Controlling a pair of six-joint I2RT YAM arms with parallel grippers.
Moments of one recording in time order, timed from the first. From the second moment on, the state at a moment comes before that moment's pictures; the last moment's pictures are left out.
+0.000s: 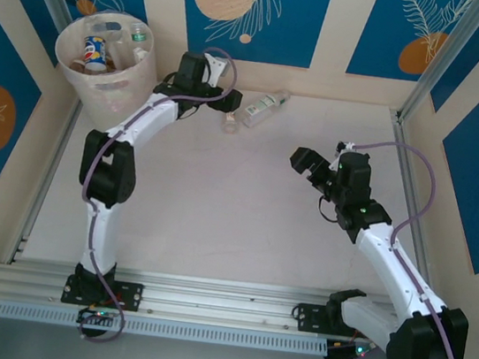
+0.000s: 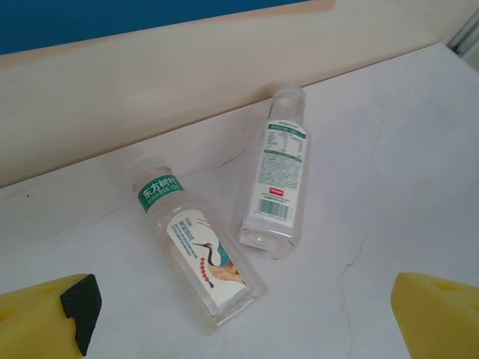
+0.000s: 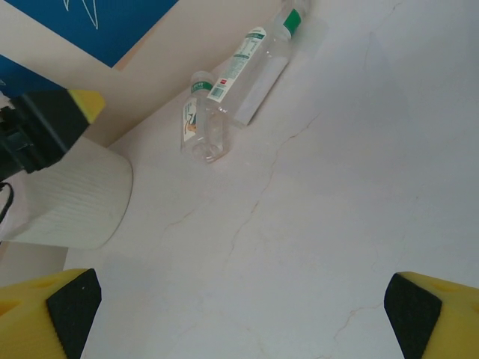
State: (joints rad) left arm -0.33 2.14 1.94 -0.36 0.24 -0.05; right arm 0.29 1.05 0.78 -0.21 -0.12 0.74
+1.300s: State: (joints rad) left arm -0.37 2.69 2.63 -0.81 0.08 -0.28; right arm 0.29 1.04 0.77 -0.21 -0.16 0.68
